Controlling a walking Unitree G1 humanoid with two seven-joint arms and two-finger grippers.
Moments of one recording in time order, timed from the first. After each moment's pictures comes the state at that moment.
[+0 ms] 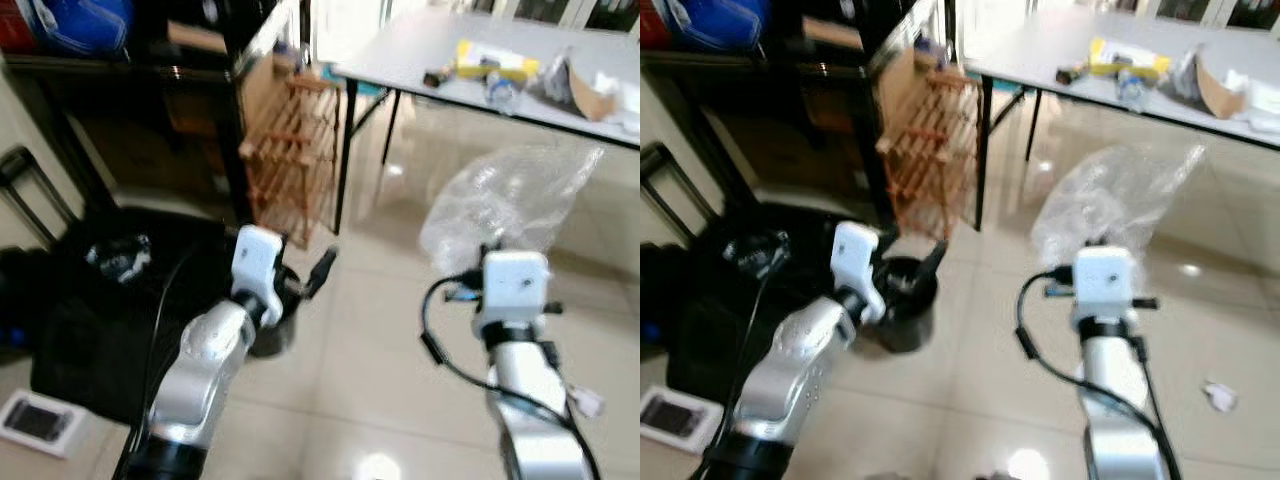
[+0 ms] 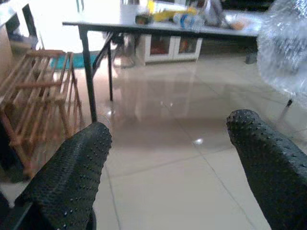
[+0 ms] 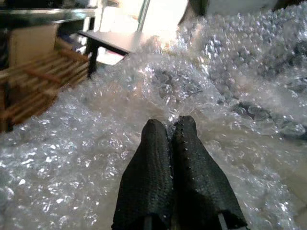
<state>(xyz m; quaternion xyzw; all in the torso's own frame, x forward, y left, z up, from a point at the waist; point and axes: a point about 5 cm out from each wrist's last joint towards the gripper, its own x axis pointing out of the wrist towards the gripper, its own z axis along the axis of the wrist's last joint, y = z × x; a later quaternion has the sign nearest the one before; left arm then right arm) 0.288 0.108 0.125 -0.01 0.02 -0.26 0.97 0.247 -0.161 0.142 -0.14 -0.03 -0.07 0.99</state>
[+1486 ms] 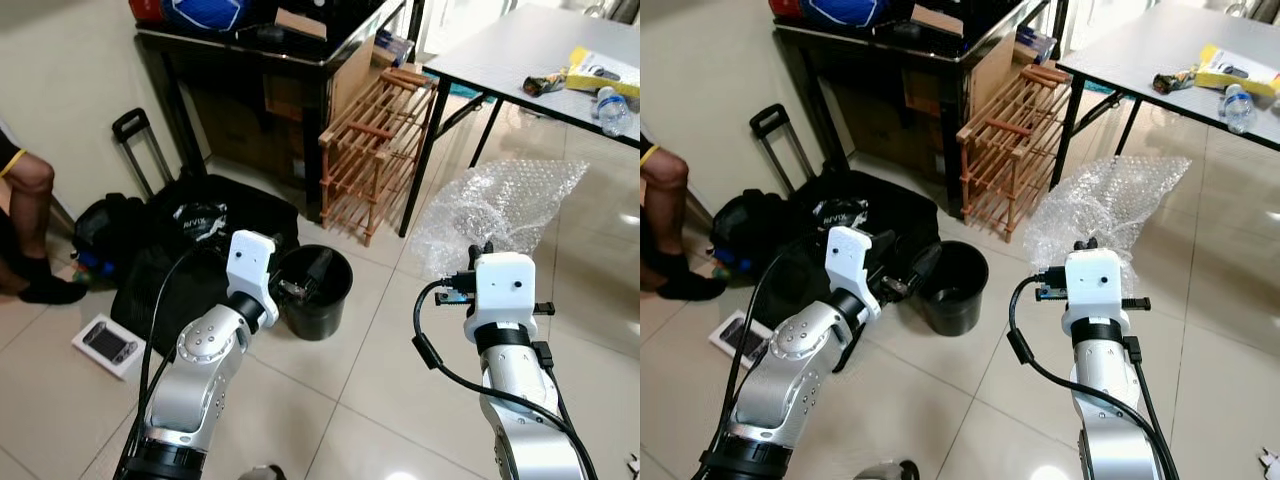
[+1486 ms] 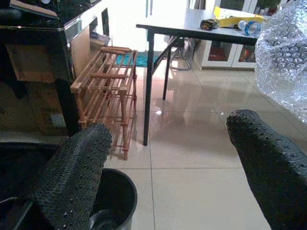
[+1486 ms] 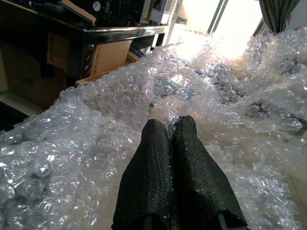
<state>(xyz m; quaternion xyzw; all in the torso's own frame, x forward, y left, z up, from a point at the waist) 0.287 0.109 0.130 -0.02 0.00 -0.25 0.97 0.245 -0.159 0.140 -0.14 -0.03 -0.07 0.99</state>
